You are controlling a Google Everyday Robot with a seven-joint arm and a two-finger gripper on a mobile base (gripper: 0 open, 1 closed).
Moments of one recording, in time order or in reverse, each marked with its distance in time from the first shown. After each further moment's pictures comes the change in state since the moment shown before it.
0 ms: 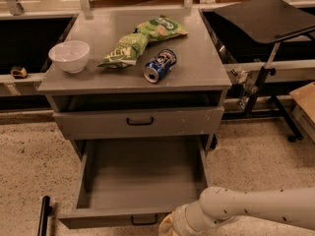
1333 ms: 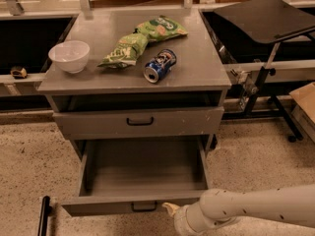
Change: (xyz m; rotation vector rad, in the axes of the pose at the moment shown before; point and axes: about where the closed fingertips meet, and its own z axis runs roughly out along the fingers) arm 0.015 -0.001 0.008 0.017 0.034 0.099
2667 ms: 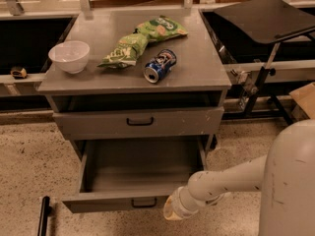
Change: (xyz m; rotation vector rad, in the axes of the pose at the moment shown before) arm 0.016 -0.068 -0.004 0.056 0.181 -0.028
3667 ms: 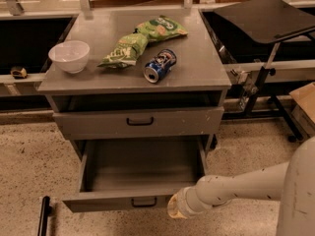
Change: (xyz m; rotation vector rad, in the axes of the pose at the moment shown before) arm 0.012 -0.012 -0.005 0.087 -0.025 -0.099
